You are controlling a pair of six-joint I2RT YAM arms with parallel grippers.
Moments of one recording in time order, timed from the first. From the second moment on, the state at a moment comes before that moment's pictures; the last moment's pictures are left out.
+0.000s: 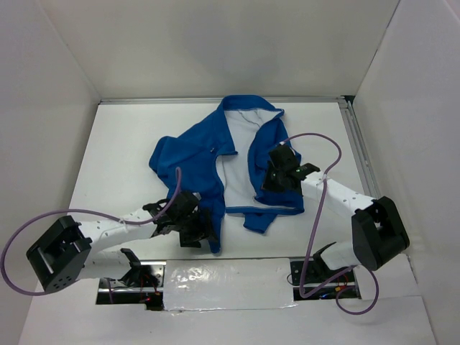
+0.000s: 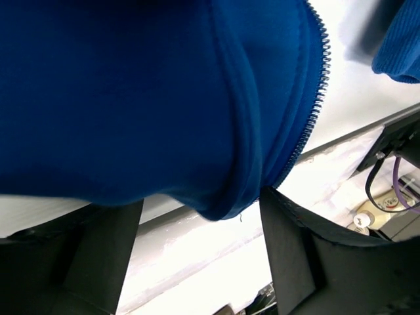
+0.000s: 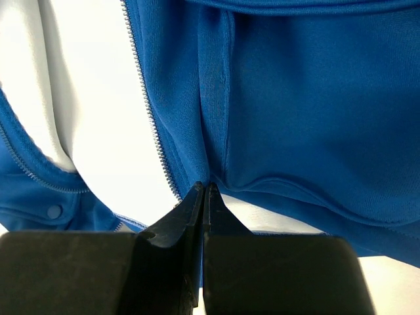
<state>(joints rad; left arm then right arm) -0.81 1.22 0.50 -0.33 0.26 -1.05 0.49 1.38 0.85 -0.41 0.03 0.72</state>
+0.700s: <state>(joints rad) -0.81 1.30 0.58 -0.25 0.29 -0.96 0.50 1.25 0.73 -0.31 -0.05 0.66</state>
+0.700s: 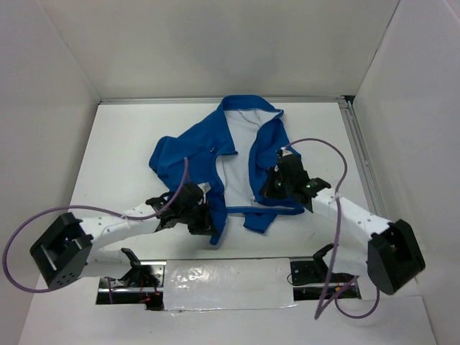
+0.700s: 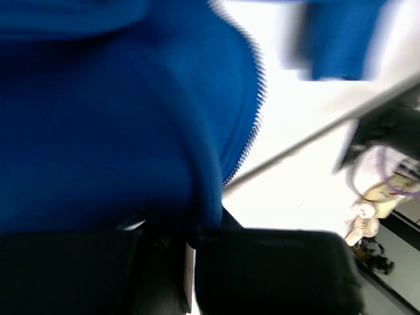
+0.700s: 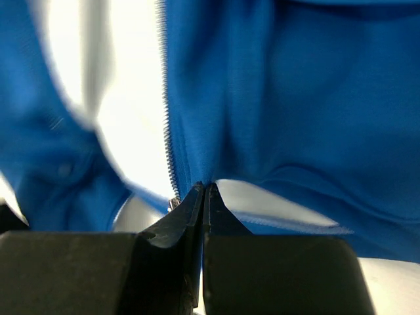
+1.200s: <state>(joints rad) -0.81 1.04 0.69 -0.27 0.13 -0.93 0.77 1.05 0.53 -0.10 -0.14 0.60</state>
